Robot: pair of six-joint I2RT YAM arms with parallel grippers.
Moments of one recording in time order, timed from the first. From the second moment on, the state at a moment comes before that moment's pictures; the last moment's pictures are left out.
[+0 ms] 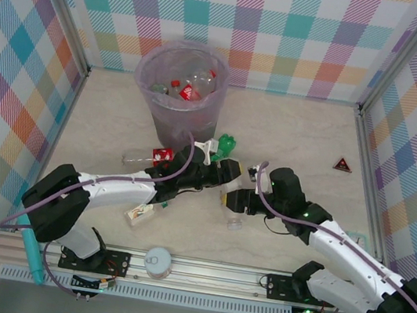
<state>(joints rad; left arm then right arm) -0.86 1.50 0.81 0.33 0.17 -1.12 0.68 0.98 0.61 -0.28 -0.45 0.54</state>
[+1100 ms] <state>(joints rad) -0.50 1.09 1.55 -0.66 -0.20 -0.63 0.48 1.06 1.06 -0.50 -0.11 0.54</state>
